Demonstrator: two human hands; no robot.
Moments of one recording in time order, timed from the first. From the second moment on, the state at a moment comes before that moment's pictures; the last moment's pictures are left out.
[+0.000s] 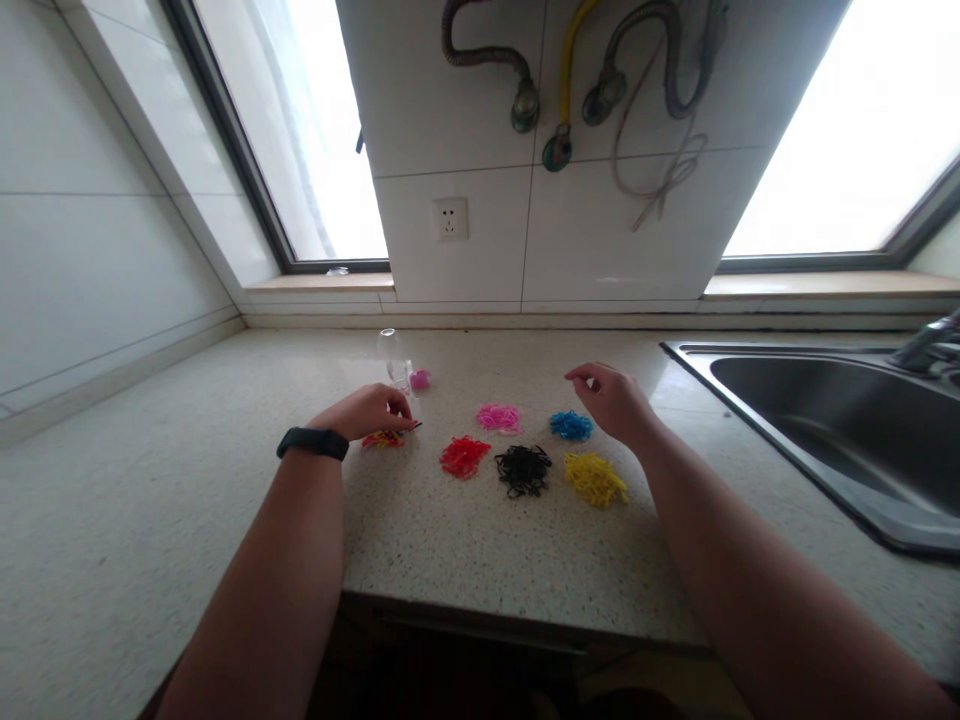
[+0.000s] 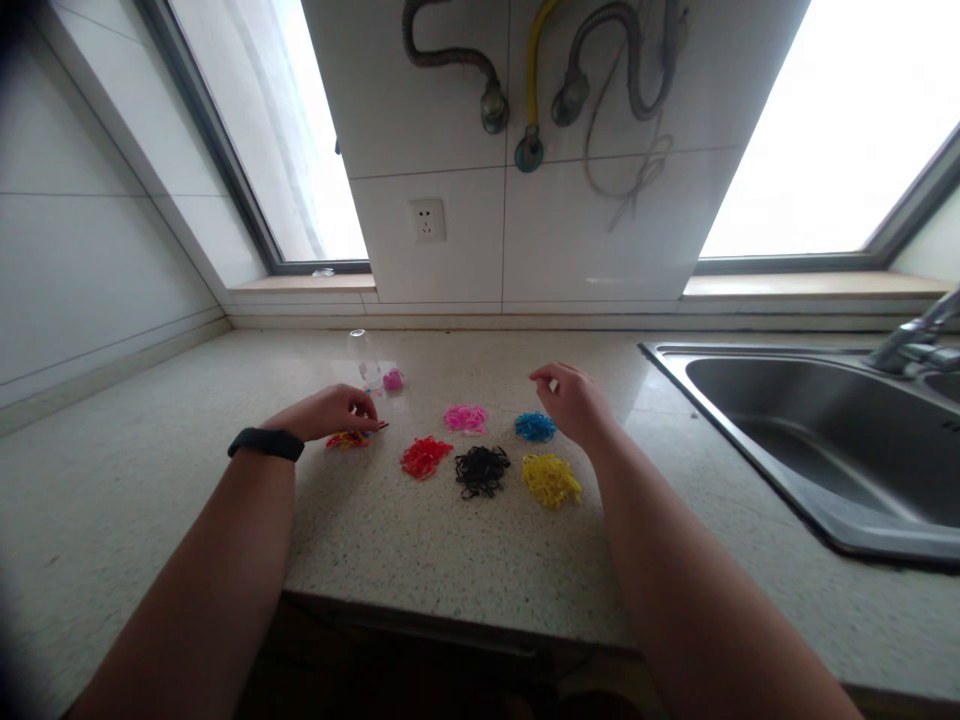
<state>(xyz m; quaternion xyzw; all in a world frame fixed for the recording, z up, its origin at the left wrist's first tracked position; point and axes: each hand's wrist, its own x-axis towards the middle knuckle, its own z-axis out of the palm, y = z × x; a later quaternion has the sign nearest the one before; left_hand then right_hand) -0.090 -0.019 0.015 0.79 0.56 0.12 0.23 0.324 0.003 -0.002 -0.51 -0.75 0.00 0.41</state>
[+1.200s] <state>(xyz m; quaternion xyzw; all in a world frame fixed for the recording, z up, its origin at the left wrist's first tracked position) -0.012 -0.045 0.029 0.74 0.41 0.40 0.35 0.319 -0.003 0.002 -0.51 -0.76 0.00 0.41</state>
